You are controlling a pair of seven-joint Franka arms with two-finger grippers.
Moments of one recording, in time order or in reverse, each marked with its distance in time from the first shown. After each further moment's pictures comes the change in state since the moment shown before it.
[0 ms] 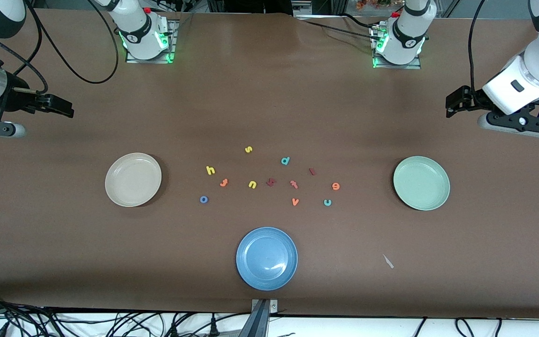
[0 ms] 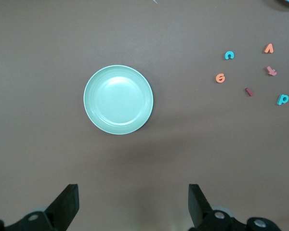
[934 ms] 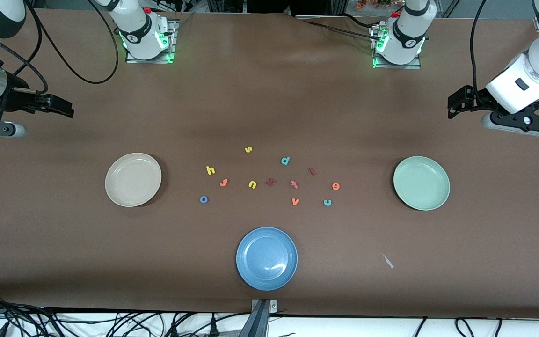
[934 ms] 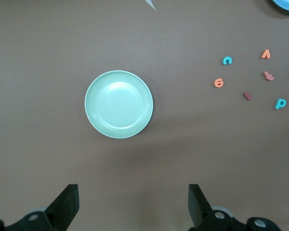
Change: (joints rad) left arm -0.001 0.010 0.000 0.021 0.000 0.000 0.000; right arm 0.000 0.000 0.000 0.000 0.000 0.000 0.000
